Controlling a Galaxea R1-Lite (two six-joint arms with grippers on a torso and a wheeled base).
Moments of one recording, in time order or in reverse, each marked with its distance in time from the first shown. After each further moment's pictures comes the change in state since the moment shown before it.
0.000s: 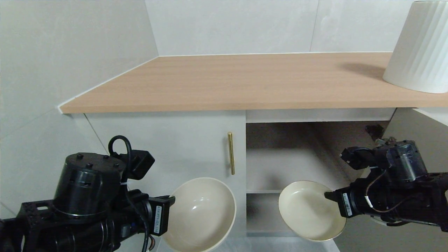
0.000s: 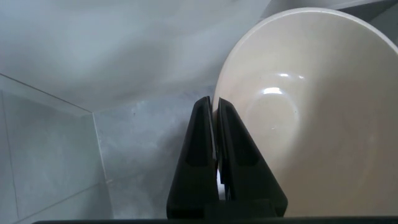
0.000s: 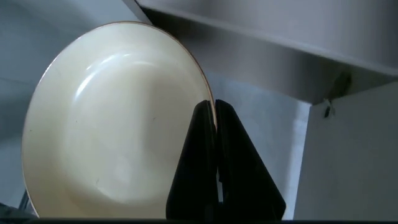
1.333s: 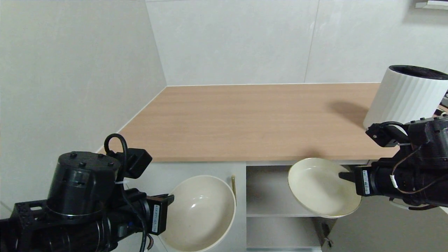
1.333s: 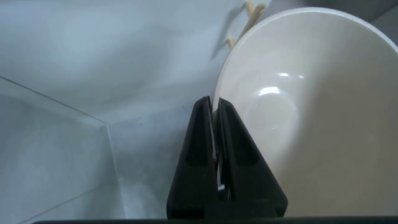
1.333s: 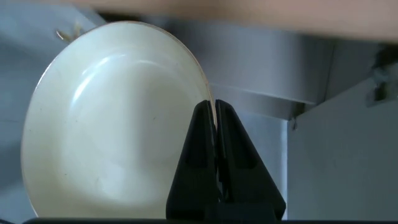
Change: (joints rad) left arm 0.000 -0.017 -0.001 0.001 0.000 0.000; right arm -0.034 -0.154 -0.119 0.177 -0.046 0.075
